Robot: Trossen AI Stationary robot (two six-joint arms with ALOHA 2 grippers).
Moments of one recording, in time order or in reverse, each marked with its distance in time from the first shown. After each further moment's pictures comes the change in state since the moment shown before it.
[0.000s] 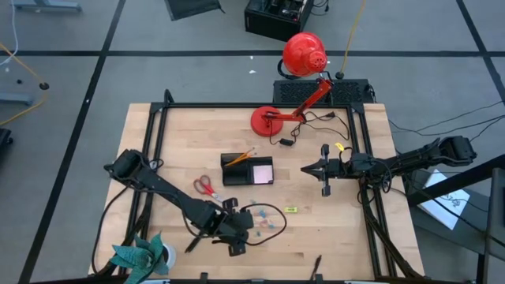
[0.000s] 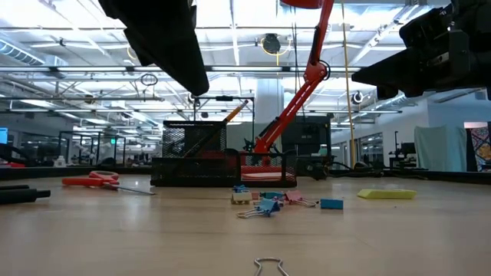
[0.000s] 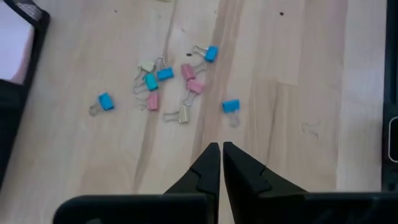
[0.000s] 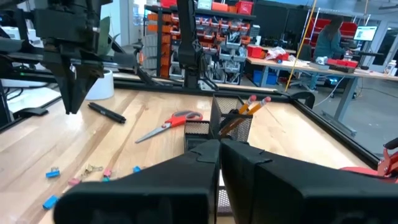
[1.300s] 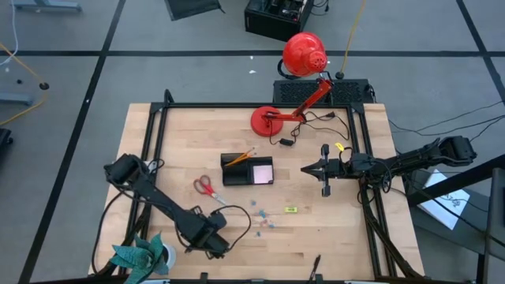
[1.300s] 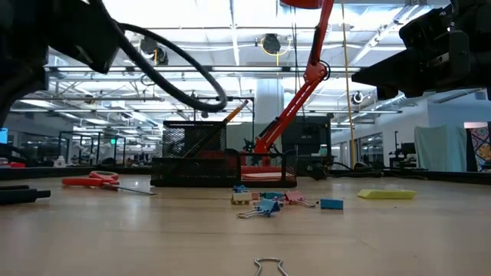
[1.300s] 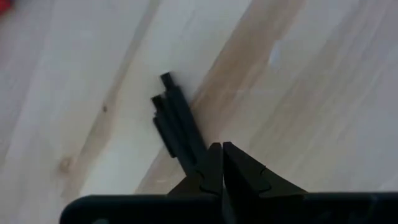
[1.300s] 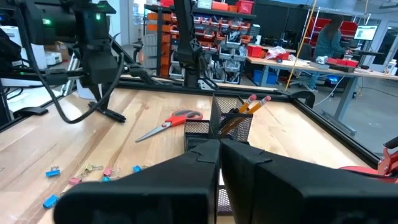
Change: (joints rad) left arm -0.114 0.008 -0.124 -0.344 0.246 -0.550; right arm 0.000 0.000 0.000 -0.003 0.000 0.000
